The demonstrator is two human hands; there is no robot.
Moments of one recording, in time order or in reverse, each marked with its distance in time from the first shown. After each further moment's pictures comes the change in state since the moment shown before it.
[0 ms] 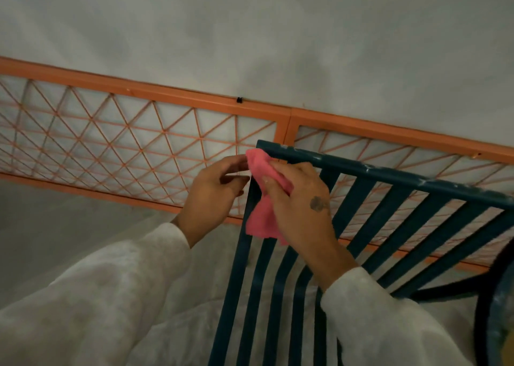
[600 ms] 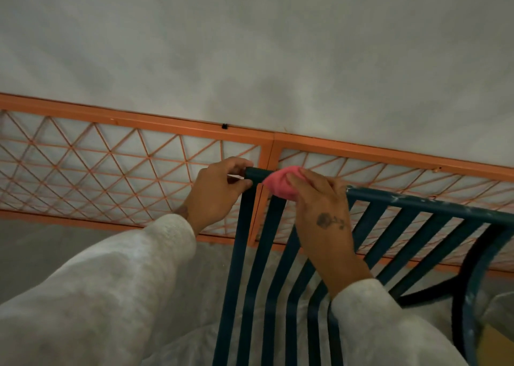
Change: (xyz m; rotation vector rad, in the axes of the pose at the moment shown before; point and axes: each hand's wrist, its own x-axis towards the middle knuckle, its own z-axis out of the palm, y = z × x) left_hand 0.046 0.024 -0.001 0.287 -0.089 0.133; right_hand 0.018 0.038 -0.032 -0.704 -0.028 -0.072
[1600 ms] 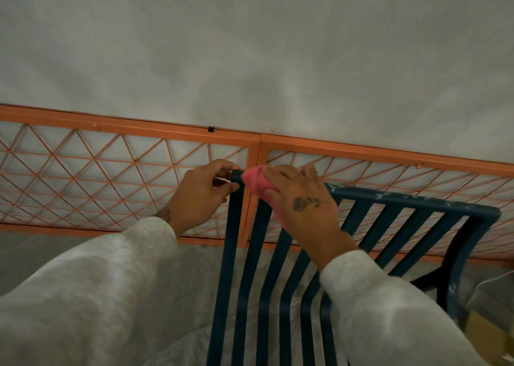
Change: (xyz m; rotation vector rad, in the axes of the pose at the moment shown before) left_hand 0.002 0.005 -0.009 0.060 -0.091 0.030; right_hand 0.026 -0.012 -0.024 -0.194 -0.104 -0.270
